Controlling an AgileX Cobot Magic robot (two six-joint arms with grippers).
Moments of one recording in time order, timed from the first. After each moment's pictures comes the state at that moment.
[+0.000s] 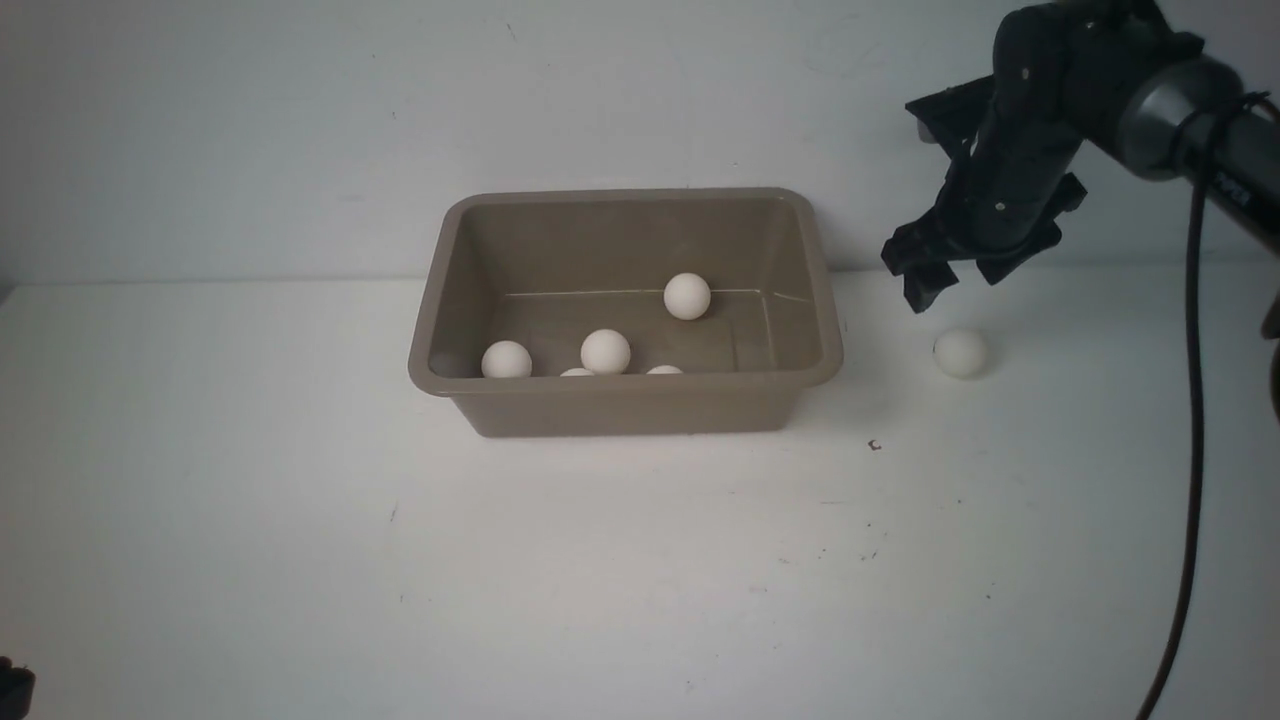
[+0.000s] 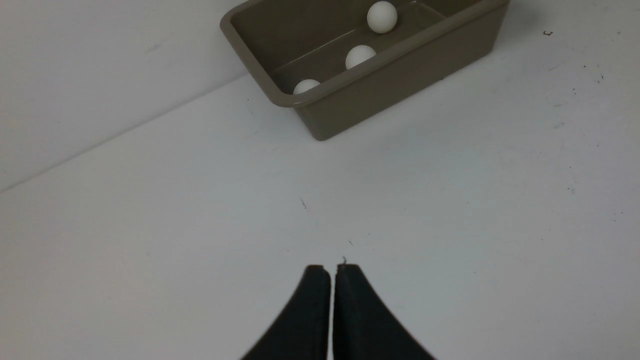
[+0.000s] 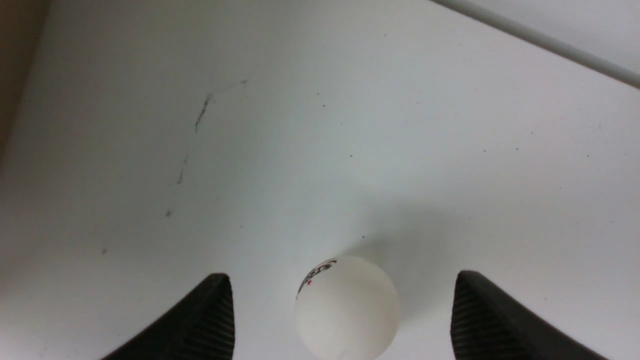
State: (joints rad) right arm 0.19 2.36 -2.21 -0.05 1.25 -0.16; left arm -0.40 0.19 -0.51 0.07 0.83 0.13
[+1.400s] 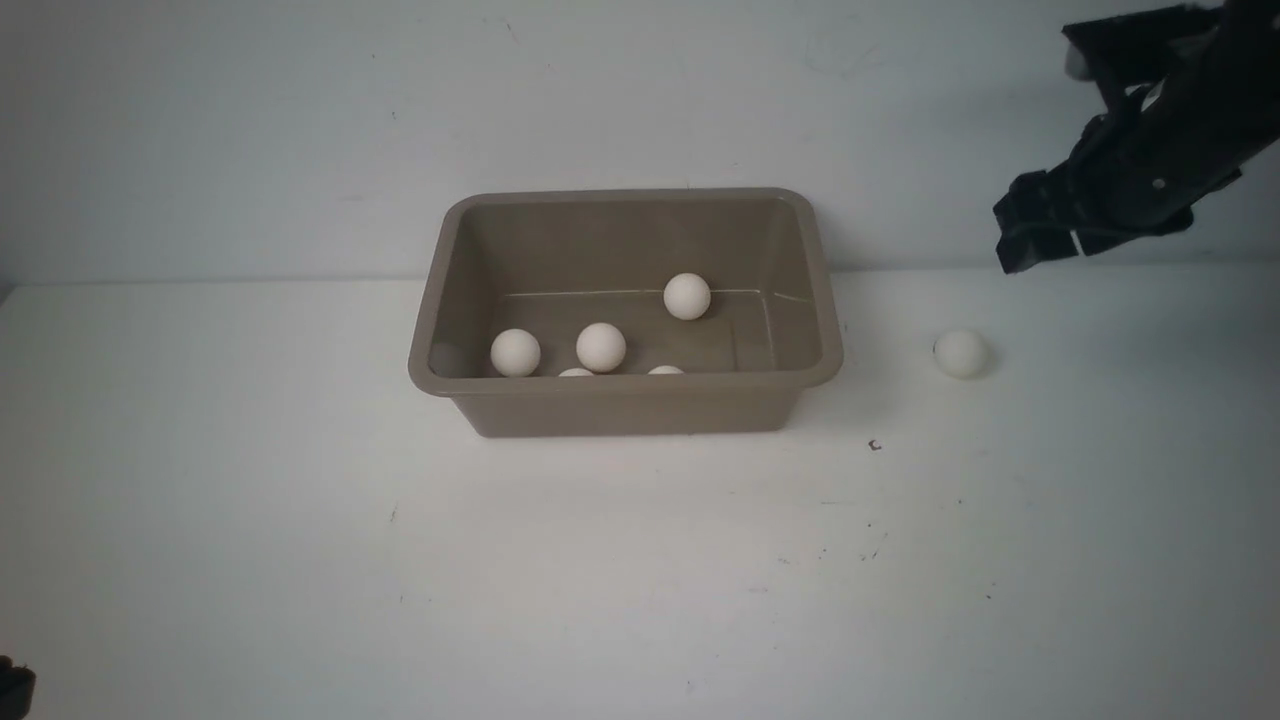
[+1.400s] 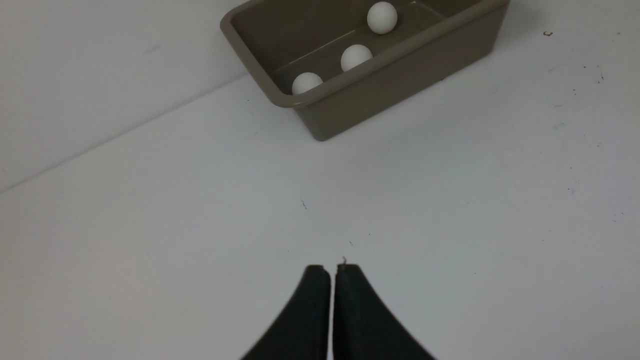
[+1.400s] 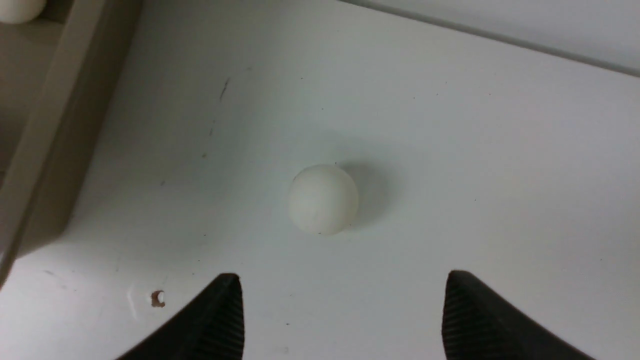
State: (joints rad) right arm 0.08 1.93 -1.66 0.10 0.95 -0.23; left arm -0.40 0.19 -0.51 0.07 0.83 0.13
